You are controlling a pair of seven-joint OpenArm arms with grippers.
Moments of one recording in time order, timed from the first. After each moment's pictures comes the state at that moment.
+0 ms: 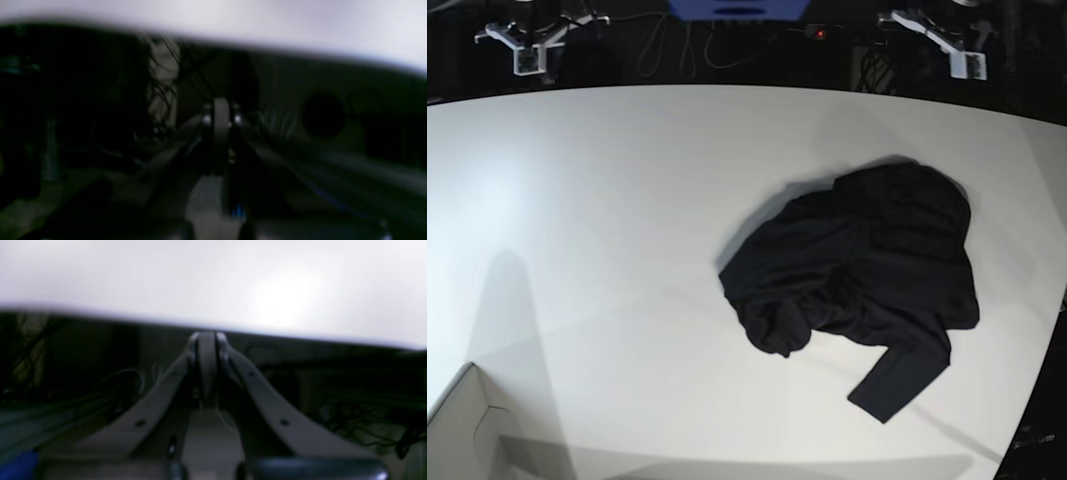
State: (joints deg) left arm 54.9 -21.6 -5.8 109.9 -30.0 0.9 10.1; right arm -54.9 8.2 12.4 109.2 0.2 0.2 -6.5
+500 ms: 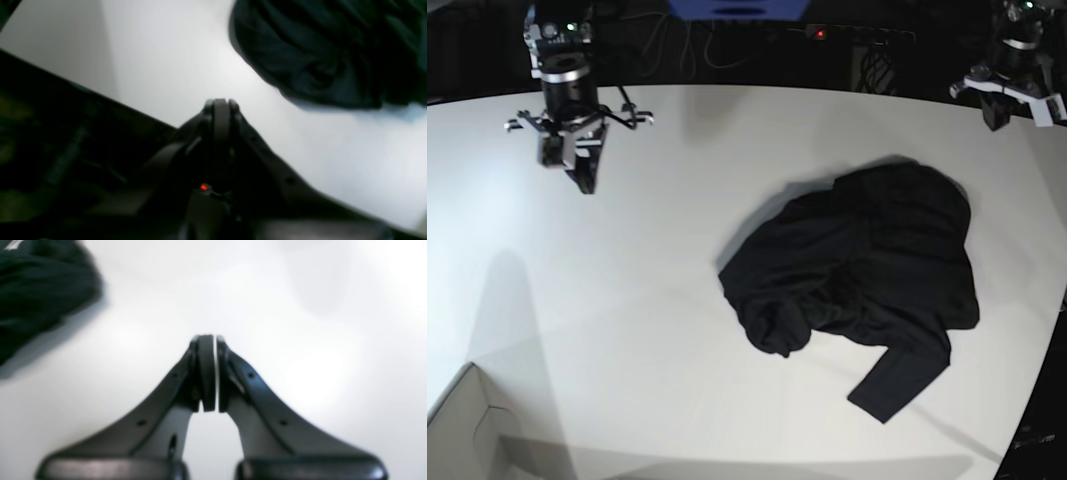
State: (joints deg) left arm 45.6 -15.0 -26.2 113.2 -40.3 0.1 23.4; right arm -35.2 1.8 4.2 115.9 0.2 0.5 -13.9
